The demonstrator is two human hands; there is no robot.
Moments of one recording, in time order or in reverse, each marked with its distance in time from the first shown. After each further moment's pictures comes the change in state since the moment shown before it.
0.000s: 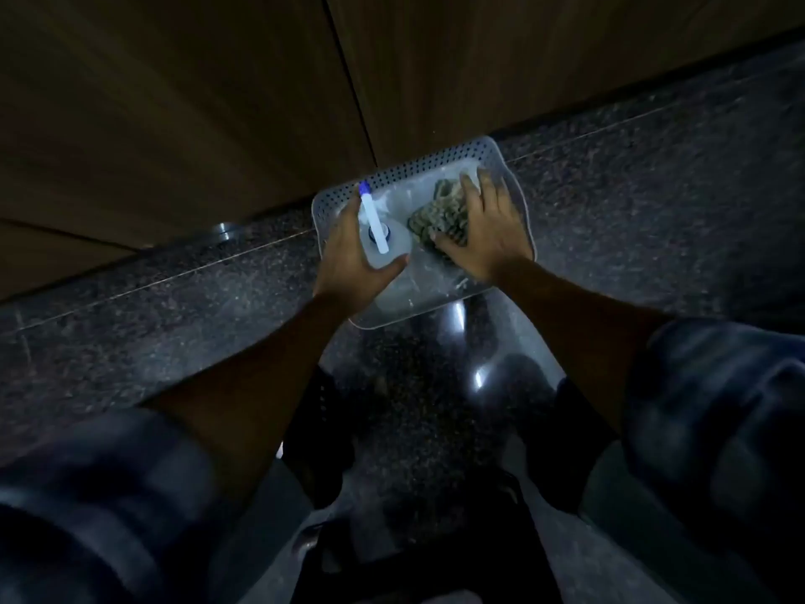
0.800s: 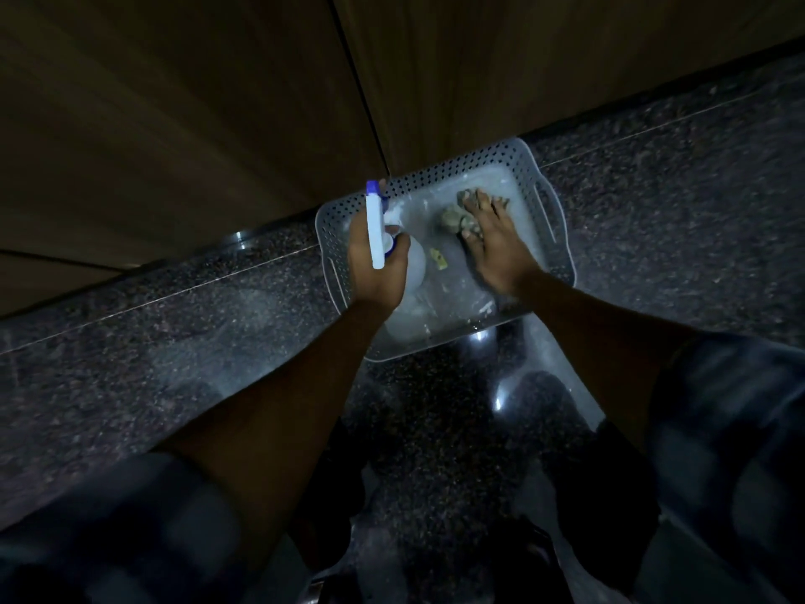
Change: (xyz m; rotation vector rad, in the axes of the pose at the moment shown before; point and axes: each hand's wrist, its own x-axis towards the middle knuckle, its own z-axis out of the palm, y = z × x) left_hand 0.045 -0.015 0.054 -0.355 0.364 -0.061; right_hand 0.049 0.032 0.079 0.370 -0.131 -0.051
